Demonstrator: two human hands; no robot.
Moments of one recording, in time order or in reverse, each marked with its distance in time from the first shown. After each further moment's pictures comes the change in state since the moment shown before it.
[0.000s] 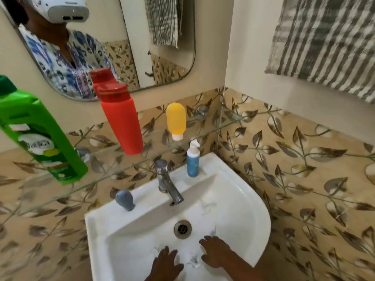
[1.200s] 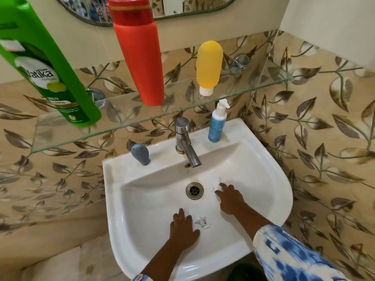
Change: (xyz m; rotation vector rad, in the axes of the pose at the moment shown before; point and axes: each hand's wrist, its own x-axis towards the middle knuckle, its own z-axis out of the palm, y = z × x) left_hand -0.011 0.032 0.025 -0.059 0.007 -0.056; right_hand 0.064 0.038 -0.009 -0.234 0.190 -0.016
